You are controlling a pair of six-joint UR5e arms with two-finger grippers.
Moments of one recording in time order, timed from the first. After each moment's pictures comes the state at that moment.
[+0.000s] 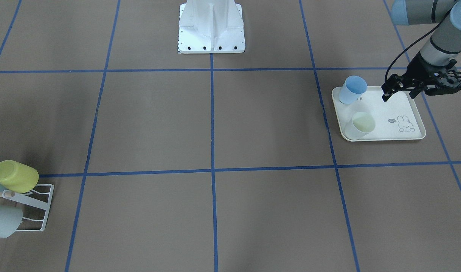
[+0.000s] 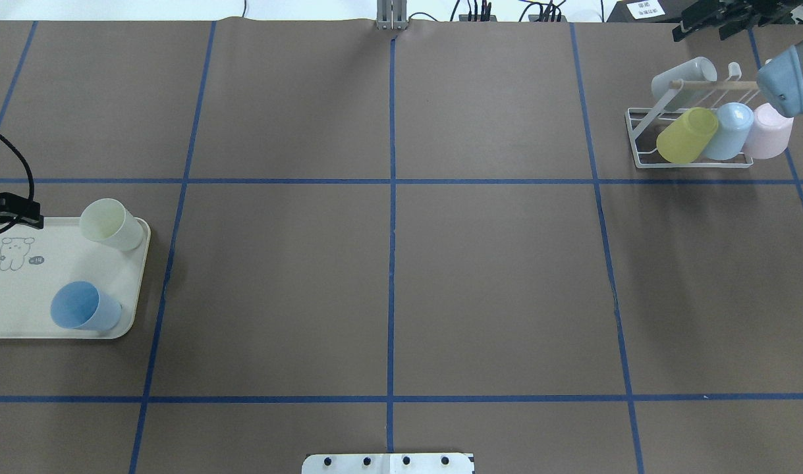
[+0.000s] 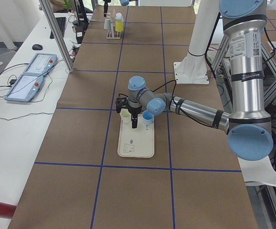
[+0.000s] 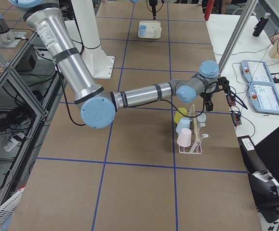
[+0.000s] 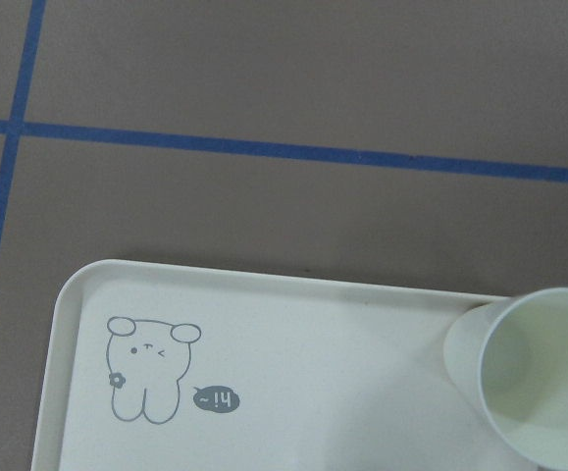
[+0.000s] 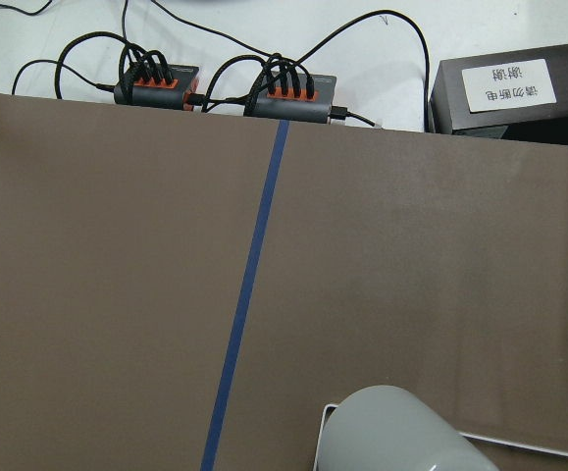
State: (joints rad) left arm -0.99 -1.43 -1.95 -1.91 -2.17 -0.85; right arm 1.30 -1.06 1.29 -1.08 2.33 0.53
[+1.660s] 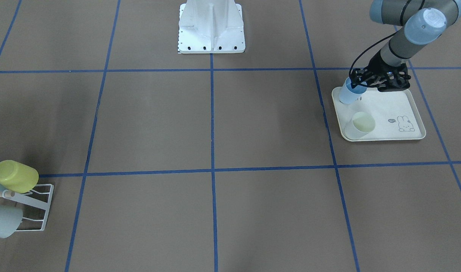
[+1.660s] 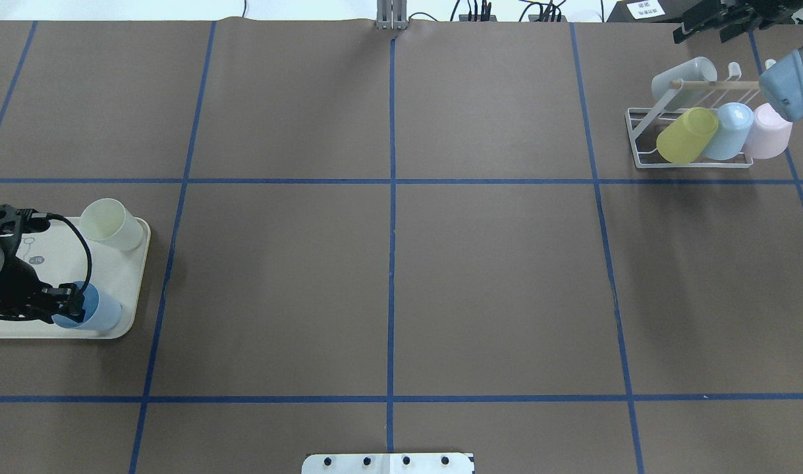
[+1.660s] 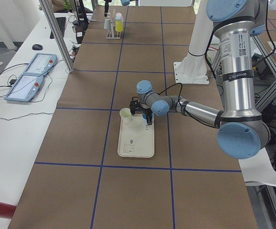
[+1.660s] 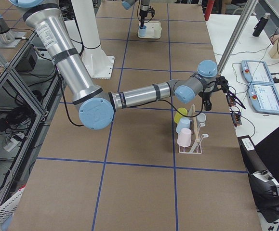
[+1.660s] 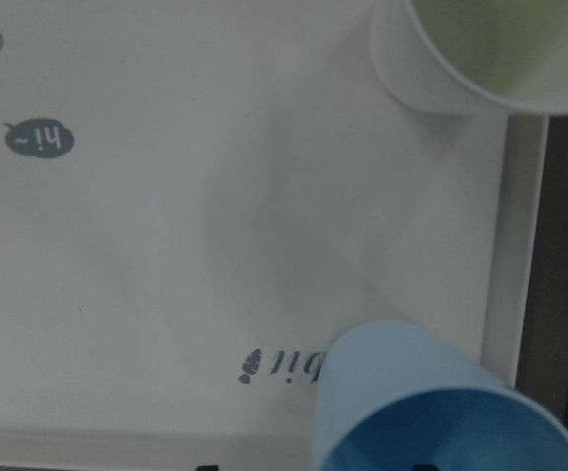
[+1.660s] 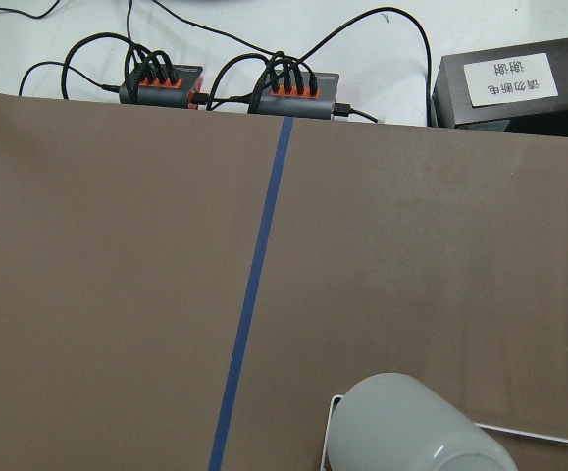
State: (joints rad) left arm -0.77 -1.41 -1.94 -1.94 -2.21 -0.99; right arm 1.30 -1.08 1.32 -1.08 2.33 0.56
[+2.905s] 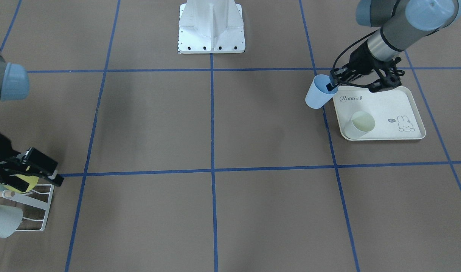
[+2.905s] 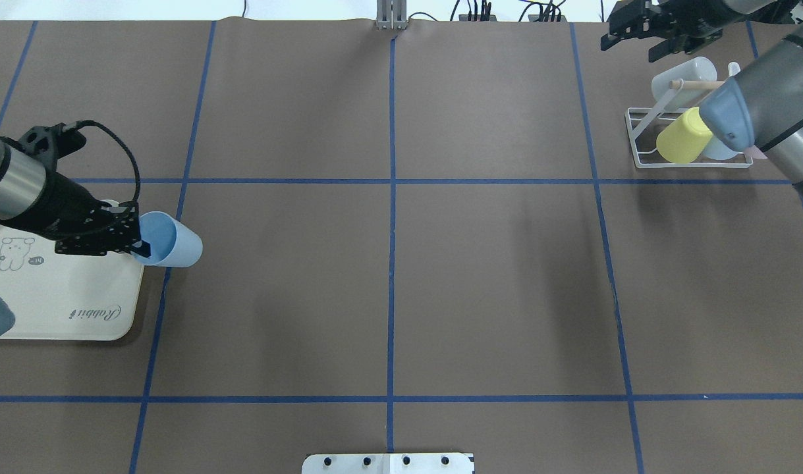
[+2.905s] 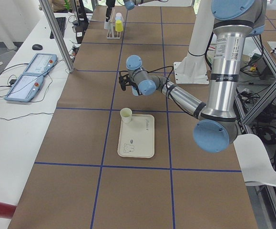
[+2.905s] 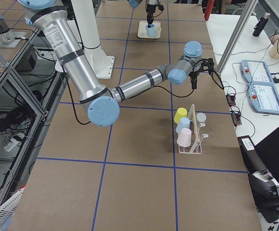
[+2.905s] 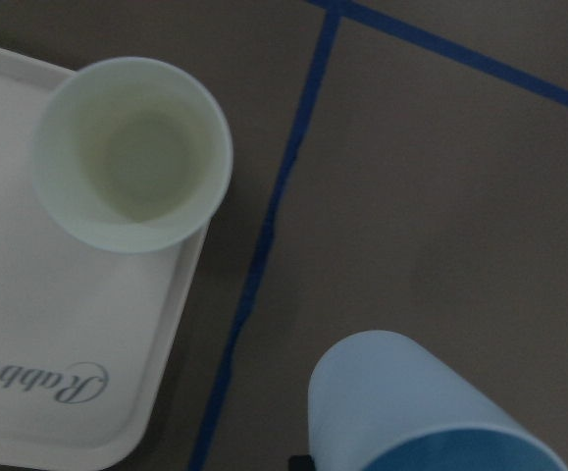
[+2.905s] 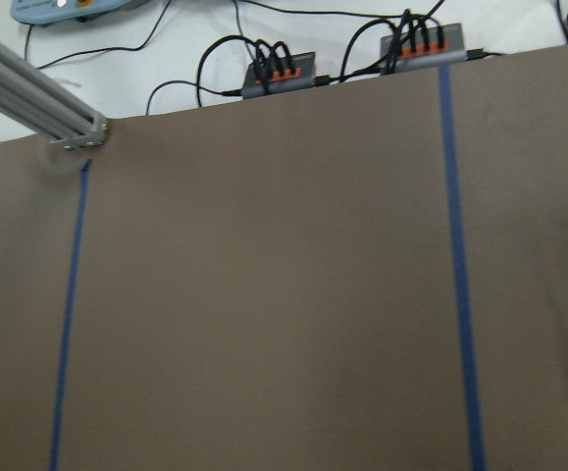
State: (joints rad) left arm -0.84 -1.71 -1.98 -1.93 -2.33 -1.39; right arm 1.13 -1.07 1.55 -1.08 2.28 1.02
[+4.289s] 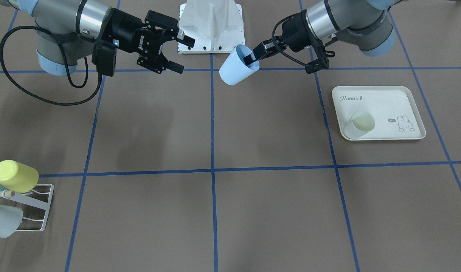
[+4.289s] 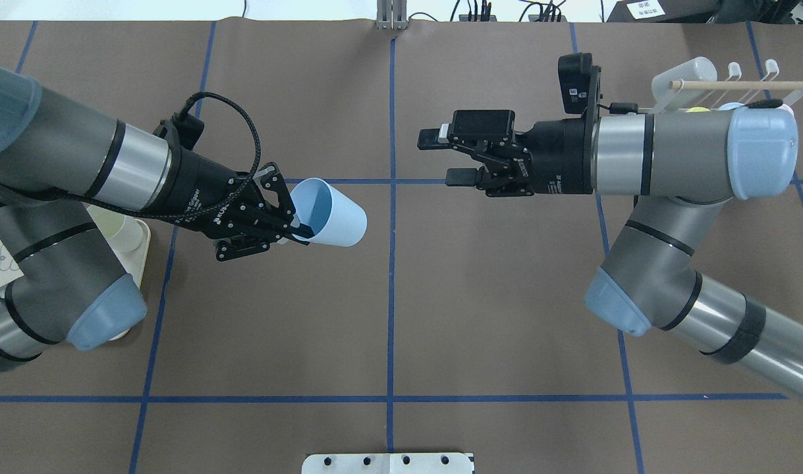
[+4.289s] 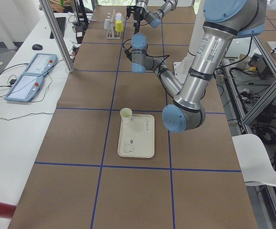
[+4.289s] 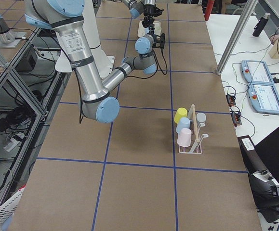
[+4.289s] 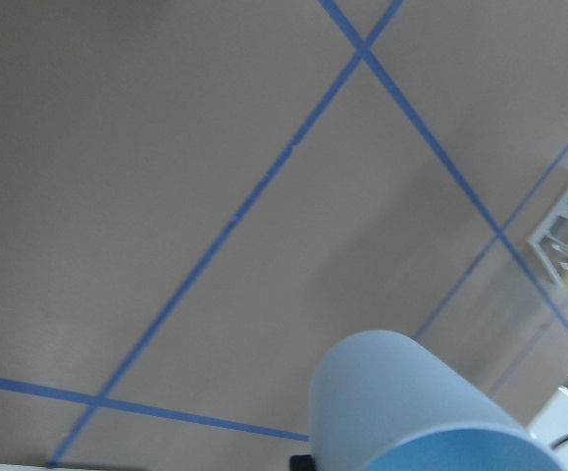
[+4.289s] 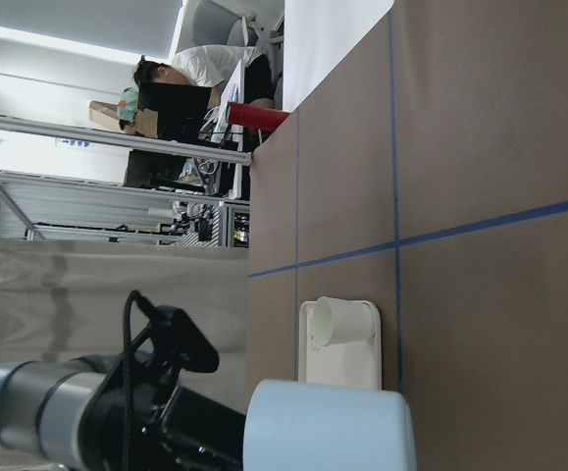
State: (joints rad) left arm -0.73 -1.98 -1.78 -2.73 -2.29 -2.33; right arm 0.67 -1.14 1.76 -0.14 1.98 1.82
